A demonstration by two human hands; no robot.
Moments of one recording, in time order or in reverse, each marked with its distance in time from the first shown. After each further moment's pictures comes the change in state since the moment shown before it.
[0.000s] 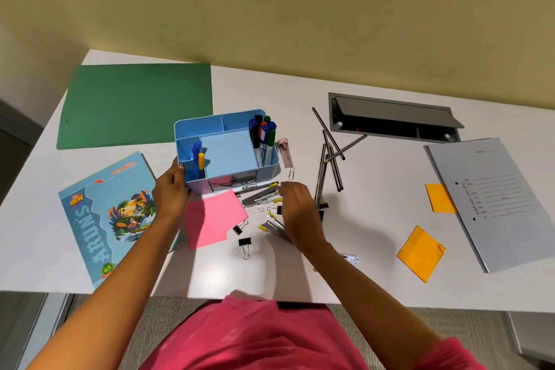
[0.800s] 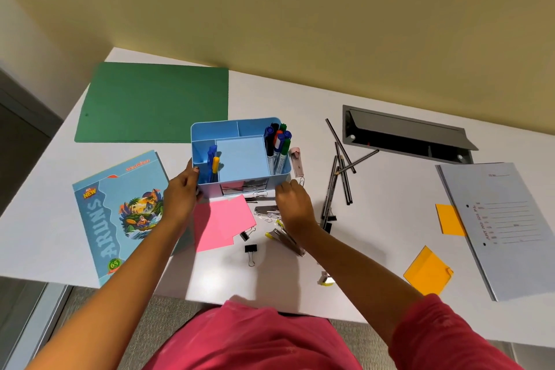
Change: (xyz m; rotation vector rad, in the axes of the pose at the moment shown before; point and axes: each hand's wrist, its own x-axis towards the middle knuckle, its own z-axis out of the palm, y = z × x) left_hand -0.005 0.003 -0.006 0.005 -0.092 0.021; right_hand 0.054 -0.019 0.014 -0.443 -0.410 -0.025
